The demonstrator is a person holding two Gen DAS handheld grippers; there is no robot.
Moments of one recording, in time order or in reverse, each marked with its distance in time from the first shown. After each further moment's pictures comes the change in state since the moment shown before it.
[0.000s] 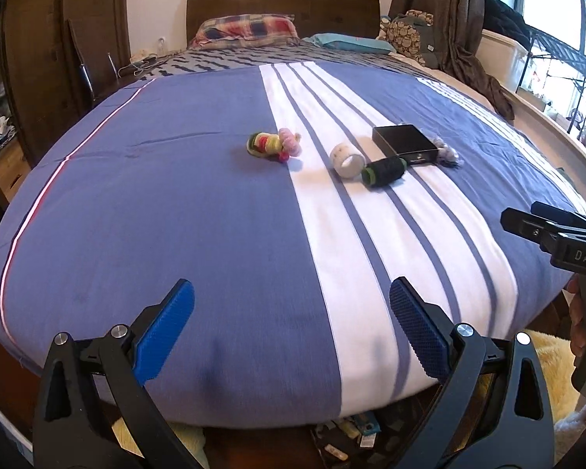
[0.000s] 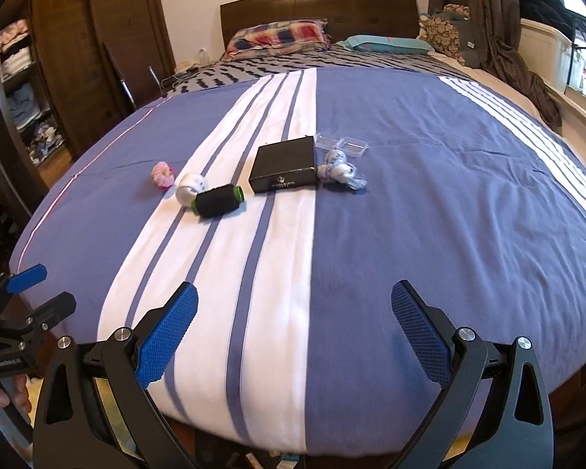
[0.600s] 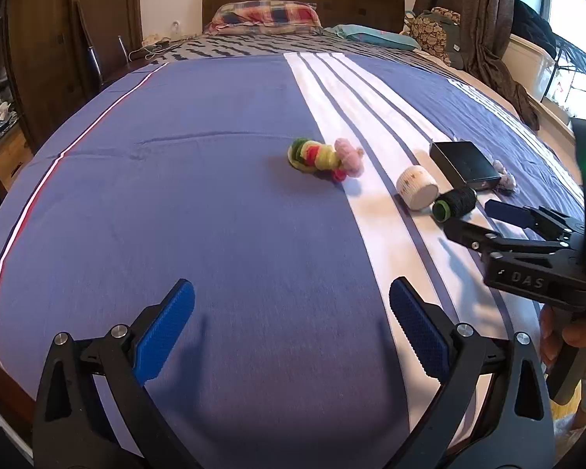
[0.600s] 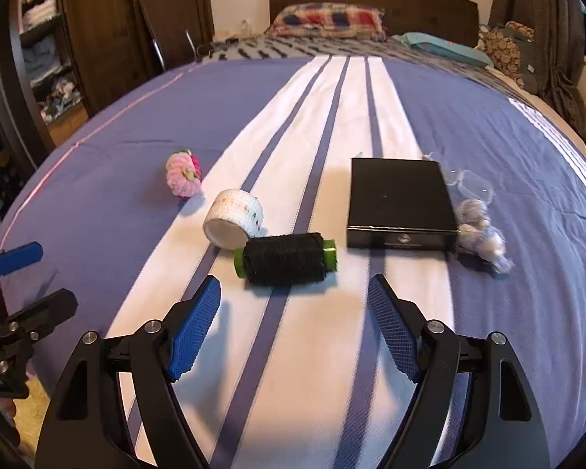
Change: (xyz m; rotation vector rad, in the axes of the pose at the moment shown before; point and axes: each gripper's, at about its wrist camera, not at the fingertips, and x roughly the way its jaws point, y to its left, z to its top) left arm 0.052 0.042 0.039 -0.050 0.042 0.029; right arm 0.098 0.067 0.046 -0.162 0.074 0.037
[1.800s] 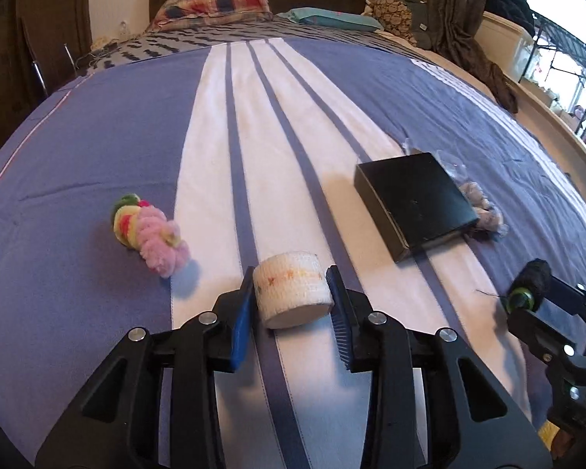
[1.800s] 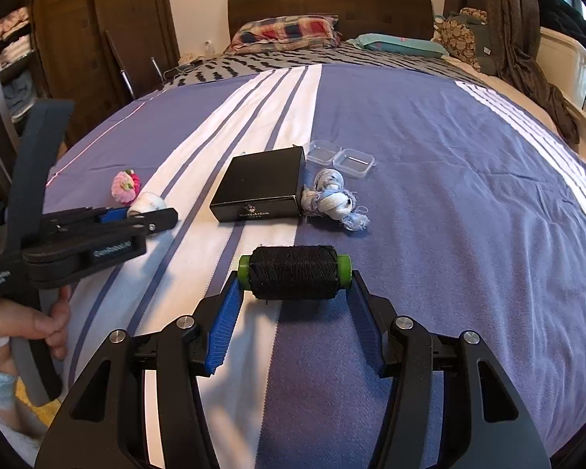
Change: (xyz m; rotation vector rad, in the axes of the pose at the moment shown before) left arm 0.084 -0.106 0.060 0.076 0.052 -0.111; right arm -0.054 -0.086 -0.037 0.103 -0.073 -0.047
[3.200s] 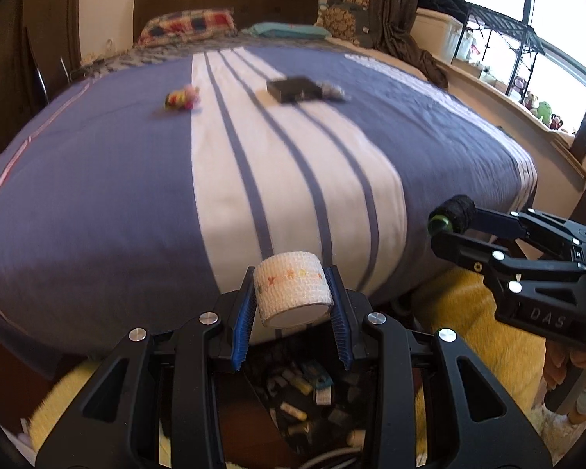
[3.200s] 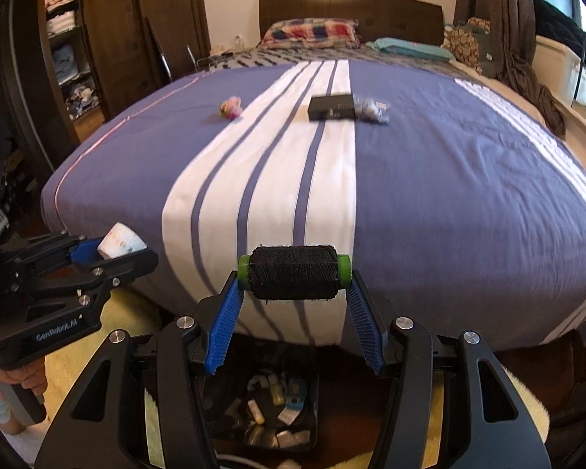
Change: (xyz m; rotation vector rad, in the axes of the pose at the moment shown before) left arm -0.178 -0.036 -0.218 0.073 -0.043 -0.094; right arm -0.139 0.065 -0.154 -0.040 0.026 0.038
